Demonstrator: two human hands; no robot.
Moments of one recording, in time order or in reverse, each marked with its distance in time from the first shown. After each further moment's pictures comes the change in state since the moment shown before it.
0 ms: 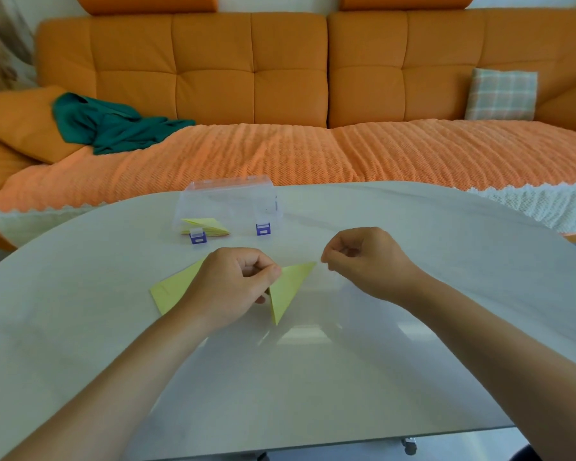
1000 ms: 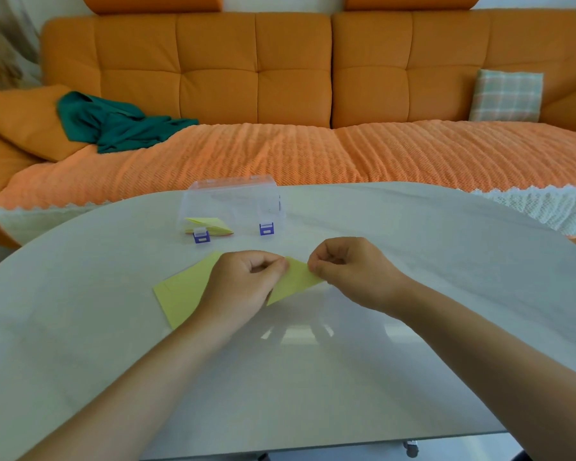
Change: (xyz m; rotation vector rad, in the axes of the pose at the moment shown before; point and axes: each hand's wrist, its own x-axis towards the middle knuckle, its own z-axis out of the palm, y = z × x) left_hand -0.004 0.009 0.021 -0.172 0.149 -0.136; right_hand -0.005 -0.016 0.018 0.136 -0.108 0.044
